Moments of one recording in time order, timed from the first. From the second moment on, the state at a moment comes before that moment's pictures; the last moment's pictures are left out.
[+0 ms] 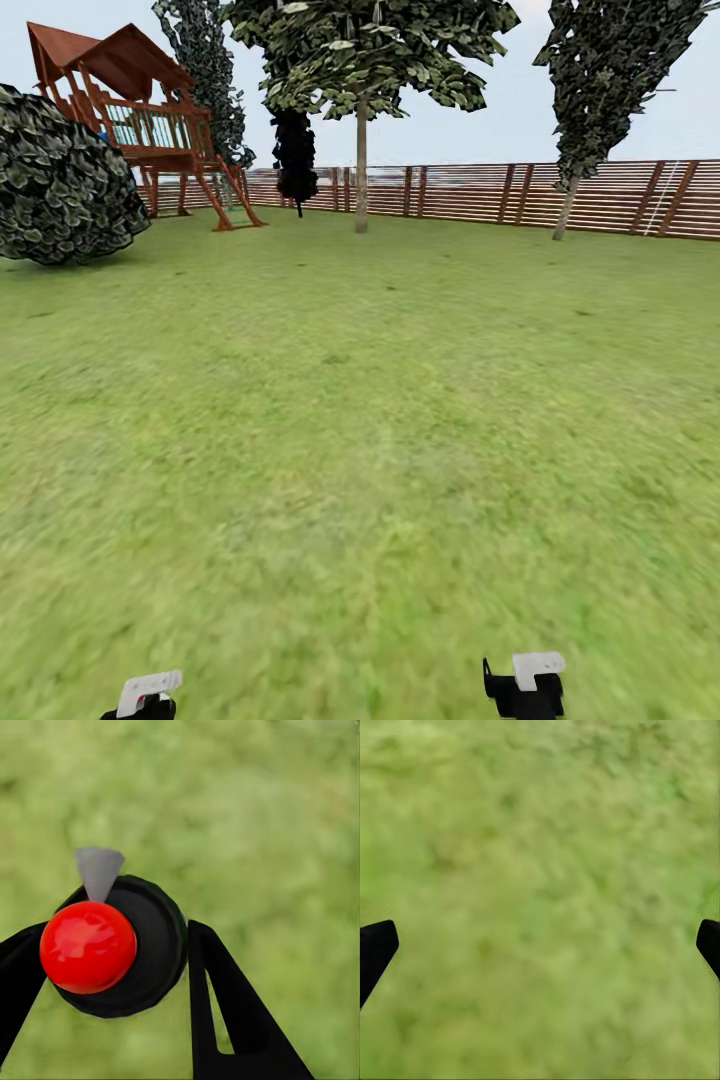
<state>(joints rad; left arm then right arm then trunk) -0.42 0.21 0.07 -0.07 0.12 -0.31 -0.13 -0.41 -0.02 -0.38 -0.12 0.51 -0.50 -0.18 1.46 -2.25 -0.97</state>
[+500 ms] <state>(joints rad) -0.42 0.21 0.07 -0.07 0.12 -0.31 -0.13 -0.41 -0.02 -0.38 -0.12 0.51 -0.50 -0.18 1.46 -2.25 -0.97</state>
